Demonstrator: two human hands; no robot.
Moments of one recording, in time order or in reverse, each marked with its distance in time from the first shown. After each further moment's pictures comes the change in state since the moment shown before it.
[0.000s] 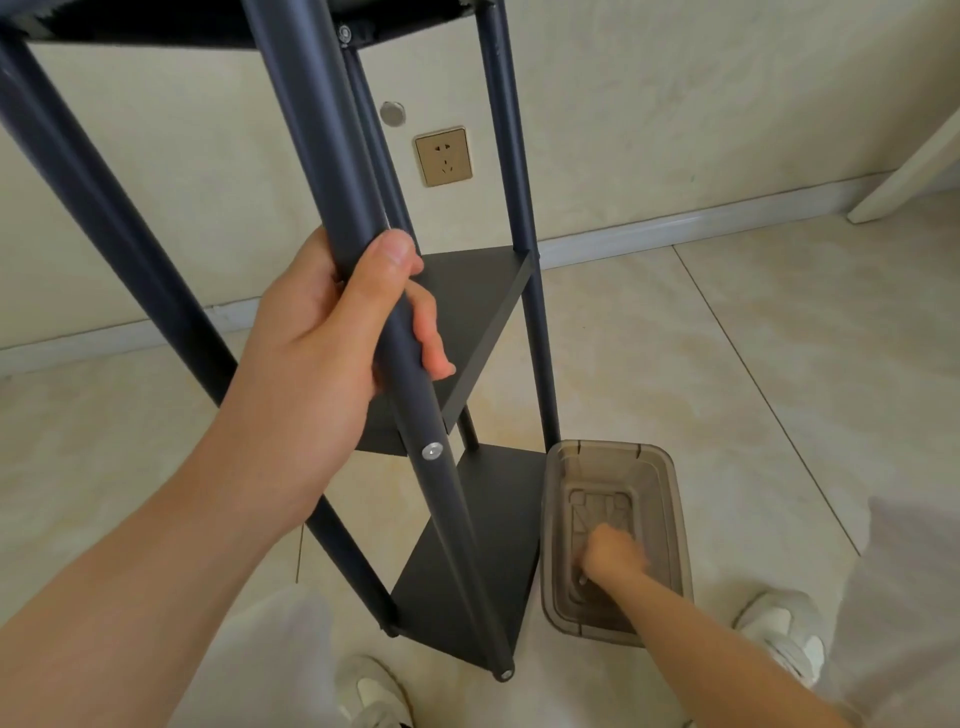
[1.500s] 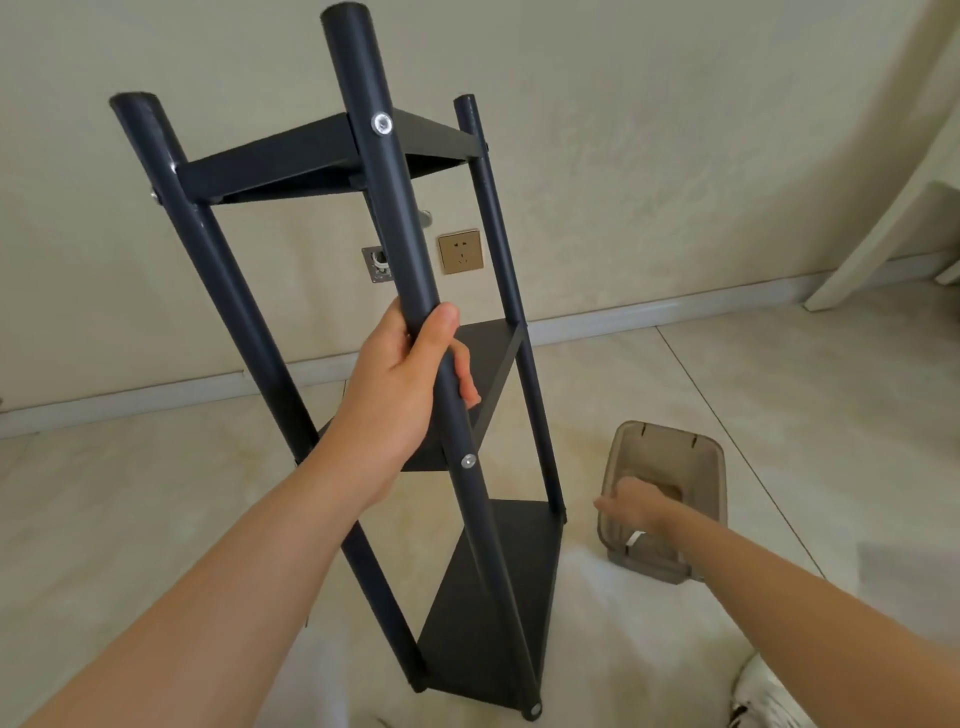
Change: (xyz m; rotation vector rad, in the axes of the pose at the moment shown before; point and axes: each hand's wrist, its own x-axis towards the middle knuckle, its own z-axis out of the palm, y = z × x) left_hand 0.005 0.002 -0.004 -0.046 0.013 -0.029; right_hand -0.067 -0.011 -0.166 0.104 0.066 -0.309
